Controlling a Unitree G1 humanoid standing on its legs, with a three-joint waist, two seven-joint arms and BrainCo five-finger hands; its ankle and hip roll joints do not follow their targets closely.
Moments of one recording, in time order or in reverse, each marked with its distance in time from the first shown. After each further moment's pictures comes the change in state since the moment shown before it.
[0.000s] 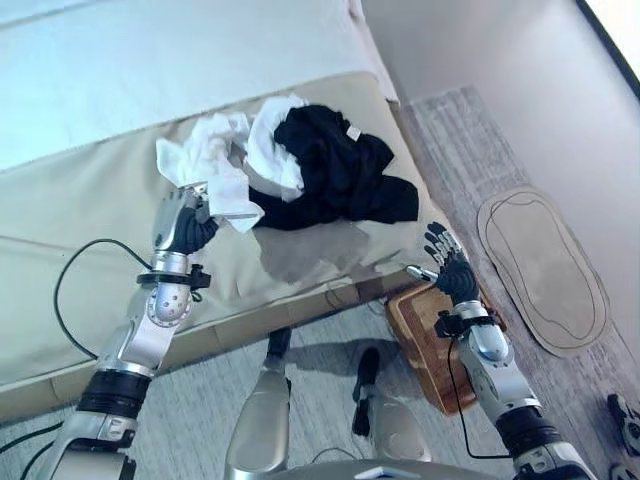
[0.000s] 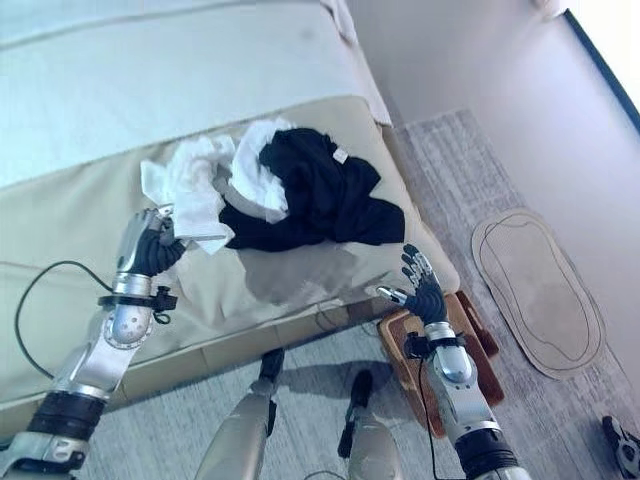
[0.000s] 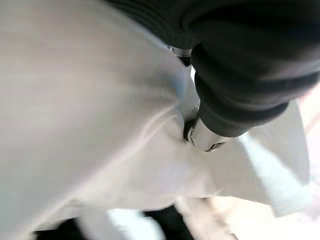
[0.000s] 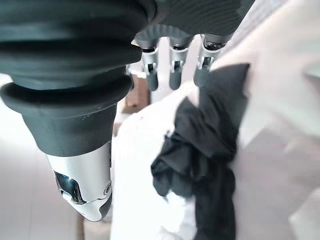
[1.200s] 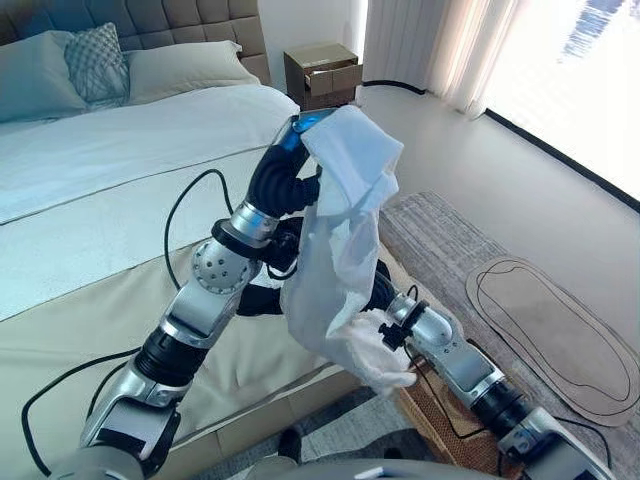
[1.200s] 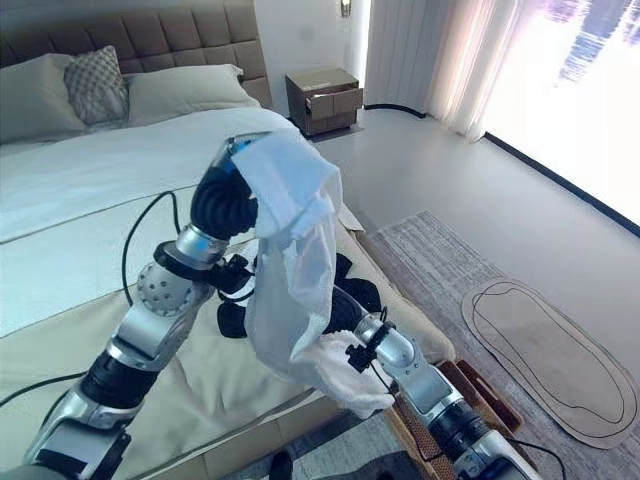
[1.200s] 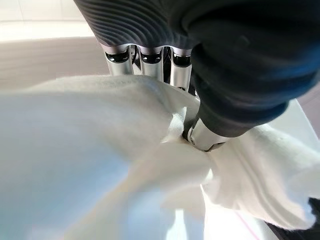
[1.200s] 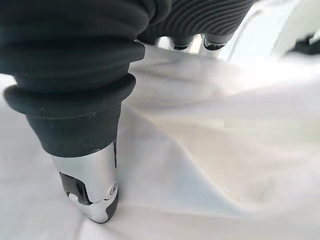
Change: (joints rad) left arm -0.303 -0.122 -0.294 -0.369 -0.680 -0.038 -0.368; right arm -0.189 -0.041 0.390 -0.152 -0.101 0.141 0.269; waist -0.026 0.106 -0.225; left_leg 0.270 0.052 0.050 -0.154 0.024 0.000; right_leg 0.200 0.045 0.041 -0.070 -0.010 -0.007
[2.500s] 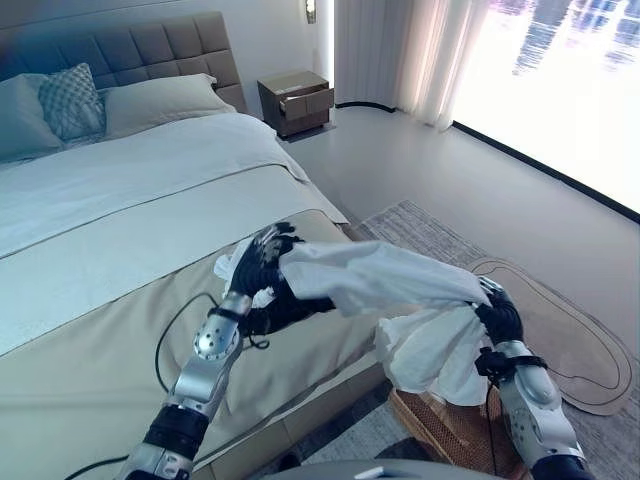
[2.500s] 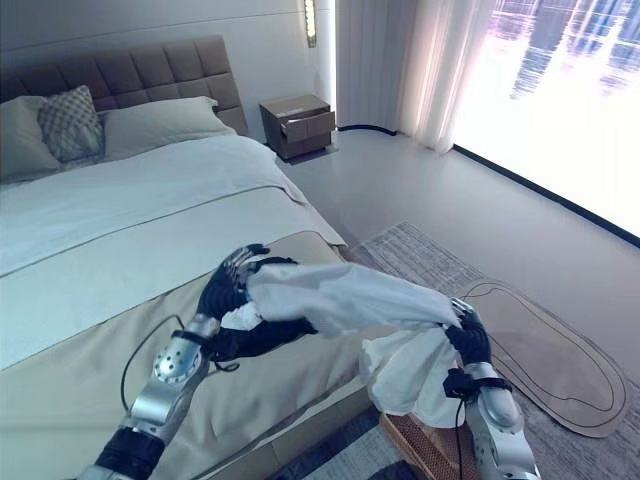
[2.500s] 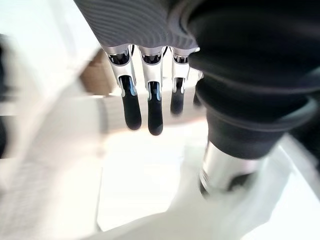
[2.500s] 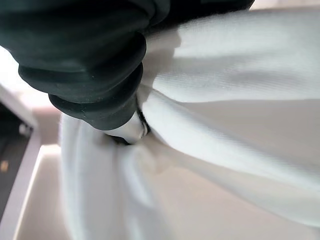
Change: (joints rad) left arm 0.468 -0.136 0.143 0.460 0.040 0.052 0.014; right arm 0.388 0.017 -0.628 0.091 0.248 -0.052 -0.188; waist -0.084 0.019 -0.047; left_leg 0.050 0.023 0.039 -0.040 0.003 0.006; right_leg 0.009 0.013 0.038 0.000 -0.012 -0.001
